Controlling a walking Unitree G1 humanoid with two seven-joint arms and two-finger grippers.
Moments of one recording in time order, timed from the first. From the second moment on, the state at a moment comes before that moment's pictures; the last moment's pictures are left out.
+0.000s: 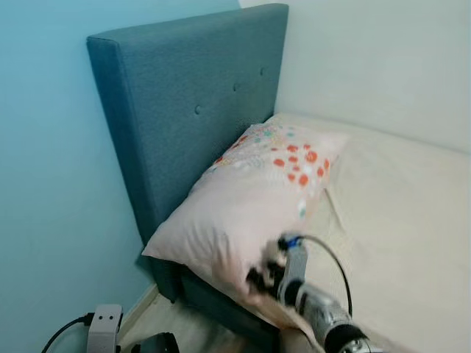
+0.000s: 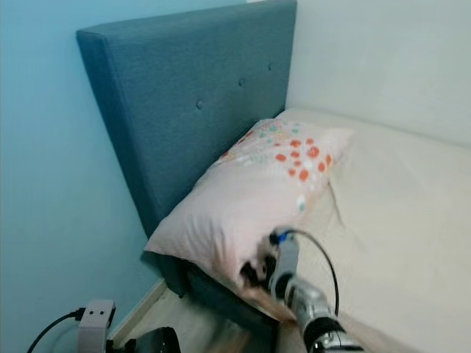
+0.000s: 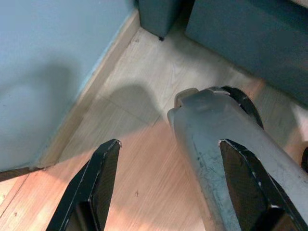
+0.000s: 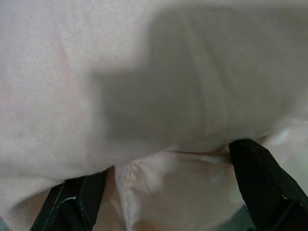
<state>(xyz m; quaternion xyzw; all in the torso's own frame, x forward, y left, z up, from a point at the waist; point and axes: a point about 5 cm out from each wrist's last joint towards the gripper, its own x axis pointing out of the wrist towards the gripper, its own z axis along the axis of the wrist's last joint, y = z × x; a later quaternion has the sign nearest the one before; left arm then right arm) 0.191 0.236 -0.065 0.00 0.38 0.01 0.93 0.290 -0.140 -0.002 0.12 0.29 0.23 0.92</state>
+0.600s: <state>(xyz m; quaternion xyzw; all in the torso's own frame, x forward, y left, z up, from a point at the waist) 0.258 0.225 -0.020 -0.16 0.23 0.02 0.96 0.304 -0.246 0.032 0.00 0.23 0.00 0.97</state>
